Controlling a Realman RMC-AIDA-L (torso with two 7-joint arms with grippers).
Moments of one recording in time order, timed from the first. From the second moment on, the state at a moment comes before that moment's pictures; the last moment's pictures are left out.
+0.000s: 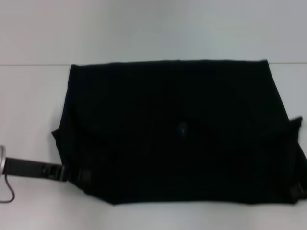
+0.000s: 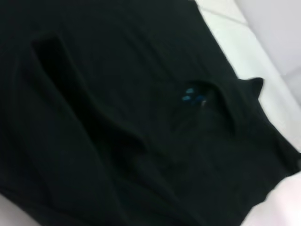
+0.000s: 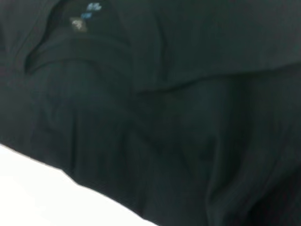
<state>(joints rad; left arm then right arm) -0.60 -2.06 0.41 0.77 2.54 1.70 -2.05 0.67 1.94 -0.71 -0.77 -2.68 -1.66 2.33</state>
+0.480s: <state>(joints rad) -0.58 -2.05 0.40 0.81 2.70 2.03 -1.99 0.57 1.95 -0.73 -0.77 -2.69 -1.84 2.17</state>
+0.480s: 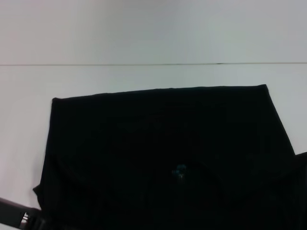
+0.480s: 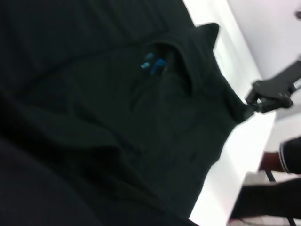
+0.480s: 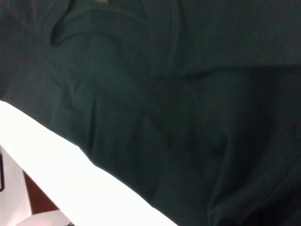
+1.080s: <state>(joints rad) -0.63 -2.02 0.24 0.79 2.68 1.96 -2.00 0.60 1.89 -0.52 -0.60 -2.54 -1.77 2.12</state>
